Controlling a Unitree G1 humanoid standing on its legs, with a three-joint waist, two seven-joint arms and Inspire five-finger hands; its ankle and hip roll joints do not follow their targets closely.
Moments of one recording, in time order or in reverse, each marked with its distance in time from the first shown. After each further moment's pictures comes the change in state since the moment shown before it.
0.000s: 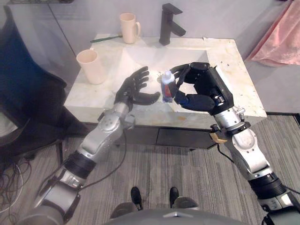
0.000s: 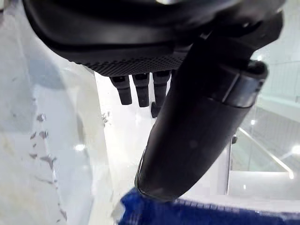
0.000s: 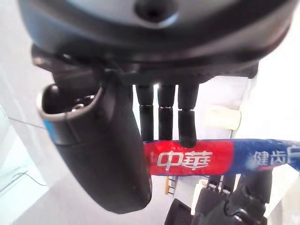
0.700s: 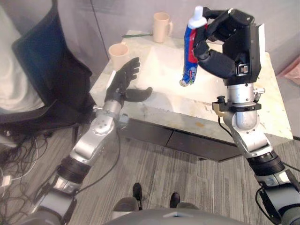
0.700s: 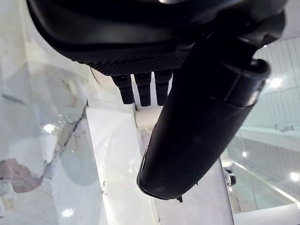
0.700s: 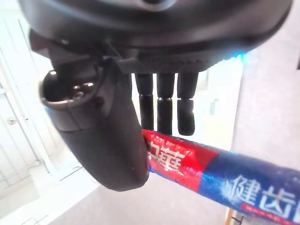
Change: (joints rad) left arm 0.096 0.005 0.069 -0.123 0.217 0.001 0.020; right arm -0.253 -0.005 0.012 0.049 -0.152 -0.105 -0.444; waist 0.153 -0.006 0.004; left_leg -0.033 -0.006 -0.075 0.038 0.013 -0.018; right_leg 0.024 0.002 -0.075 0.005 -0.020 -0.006
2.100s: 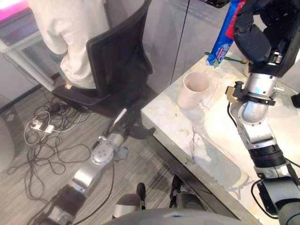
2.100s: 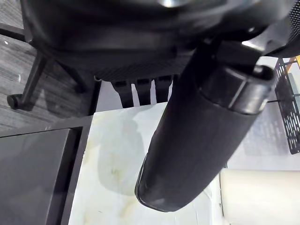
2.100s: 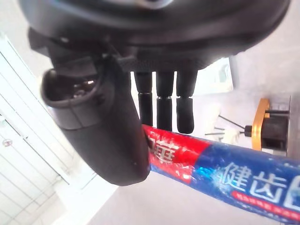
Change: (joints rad) left arm 0.268 0.013 -0.086 0.033 0.005 -0.026 -0.180; right arm -0.003 0.011 -0.098 0.045 -0.060 -0.038 -0.192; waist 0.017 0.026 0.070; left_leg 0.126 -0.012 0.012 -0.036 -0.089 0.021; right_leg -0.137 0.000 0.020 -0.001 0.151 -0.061
